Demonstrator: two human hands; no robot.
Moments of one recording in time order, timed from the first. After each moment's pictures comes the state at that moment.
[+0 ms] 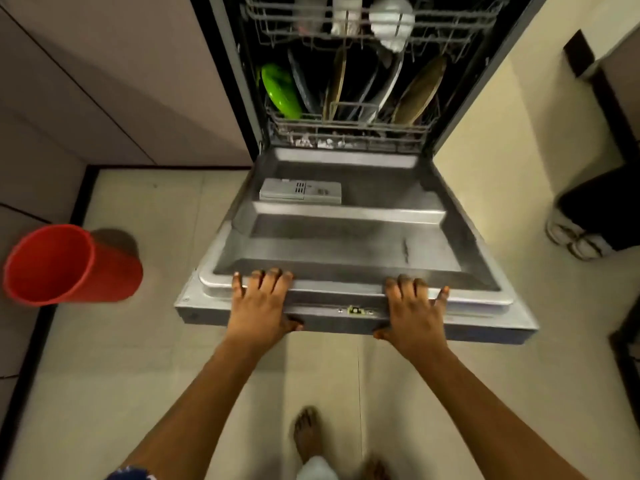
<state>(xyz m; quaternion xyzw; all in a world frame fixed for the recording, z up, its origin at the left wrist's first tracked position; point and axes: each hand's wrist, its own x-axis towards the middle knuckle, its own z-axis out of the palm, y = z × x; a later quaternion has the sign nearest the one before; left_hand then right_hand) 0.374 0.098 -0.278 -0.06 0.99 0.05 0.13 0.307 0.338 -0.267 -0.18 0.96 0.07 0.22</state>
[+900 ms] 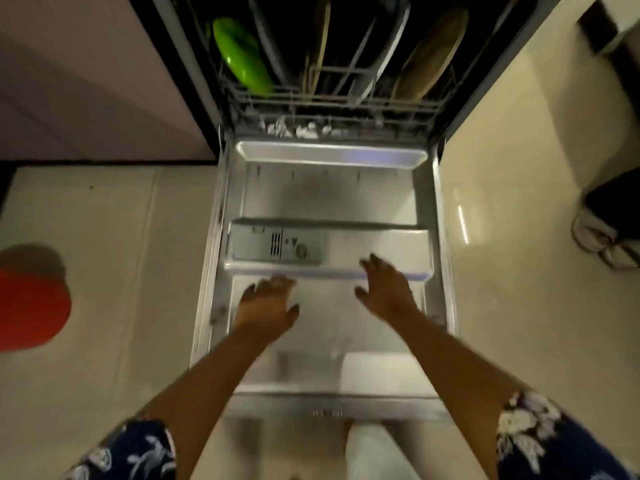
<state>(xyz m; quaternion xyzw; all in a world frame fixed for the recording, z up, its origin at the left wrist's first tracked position) 0.259 0.100 -0.467 -0.04 0.96 0.12 0.23 0.169 0.308 -0.463 -0.16 0.94 -0.08 0.28</state>
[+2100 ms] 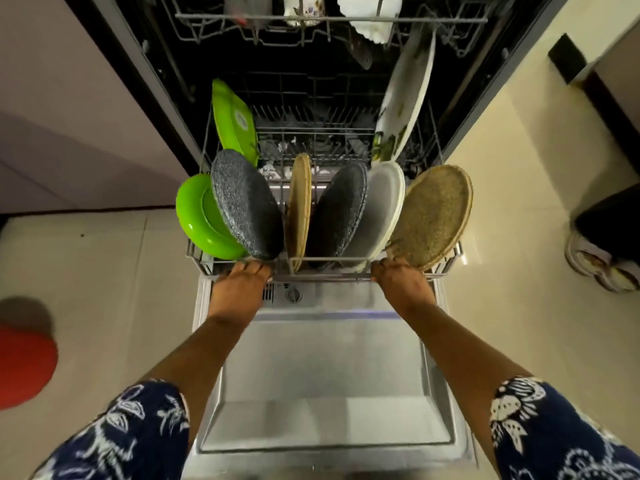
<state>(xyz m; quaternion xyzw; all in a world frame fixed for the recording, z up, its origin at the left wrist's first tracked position) 0.157 0.048 -0.460 -0.05 1.00 0.01 0.08 0.075 0.323 -0.440 -0.25 0.95 0.07 0.15</state>
